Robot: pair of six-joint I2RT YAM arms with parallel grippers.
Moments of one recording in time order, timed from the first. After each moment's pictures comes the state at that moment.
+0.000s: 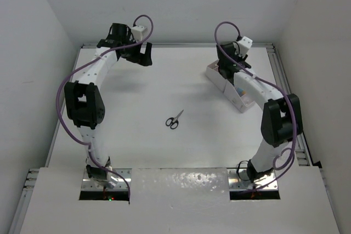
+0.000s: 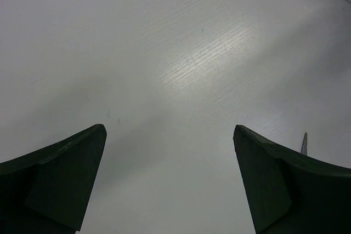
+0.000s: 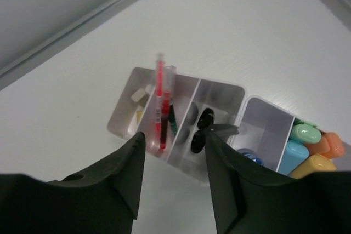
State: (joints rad) left arm -0.12 1.98 1.84 -0.67 0.39 0.17; right arm 0.30 1.77 1.34 -0.27 0.70 0.68
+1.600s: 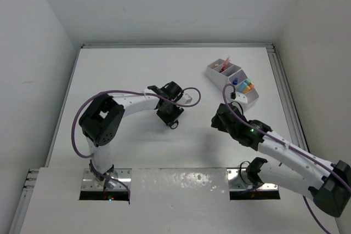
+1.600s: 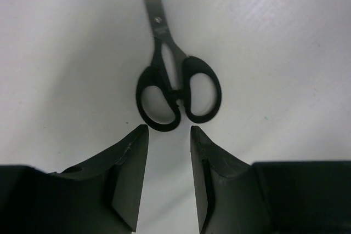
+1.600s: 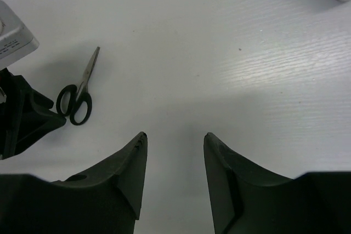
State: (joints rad) left arm -0.71 1.85 1.21 -0.64 0.13 0.10; right arm 0.75 0.94 0.59 -0.49 0.46 0.86
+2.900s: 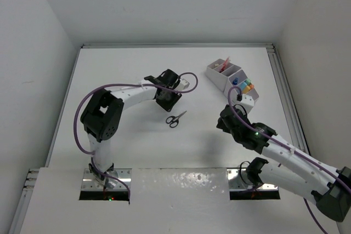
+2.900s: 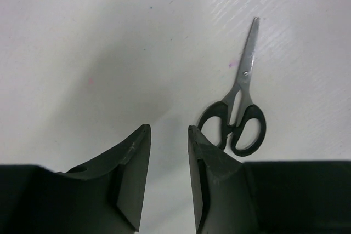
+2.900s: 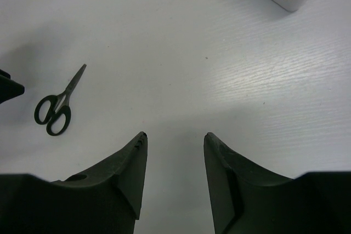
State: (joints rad) left arm -0.63 1.90 1.34 -0.61 0.06 0.11; right arm 0.76 0.84 0.57 -0.58 0.58 0.88
